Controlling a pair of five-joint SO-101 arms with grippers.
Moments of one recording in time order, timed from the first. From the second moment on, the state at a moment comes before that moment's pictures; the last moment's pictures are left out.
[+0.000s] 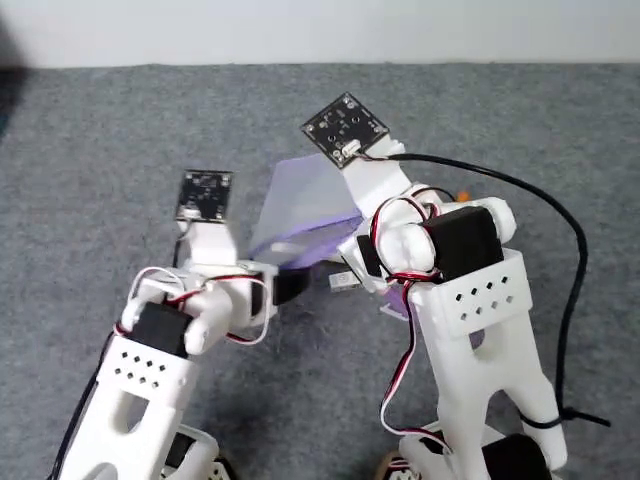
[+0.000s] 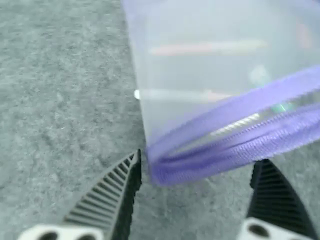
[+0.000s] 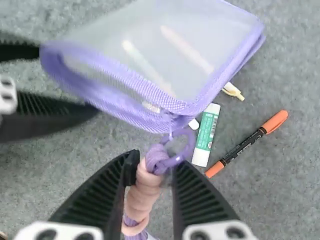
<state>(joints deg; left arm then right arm) 13.5 -47.4 51.4 62.9 18.5 -23.8 -22.4 -6.9 99.5 17.2</state>
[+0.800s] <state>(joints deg) 6.9 -47.4 29.6 82.0 13.1 -24.0 -22.4 -6.9 99.9 17.0</state>
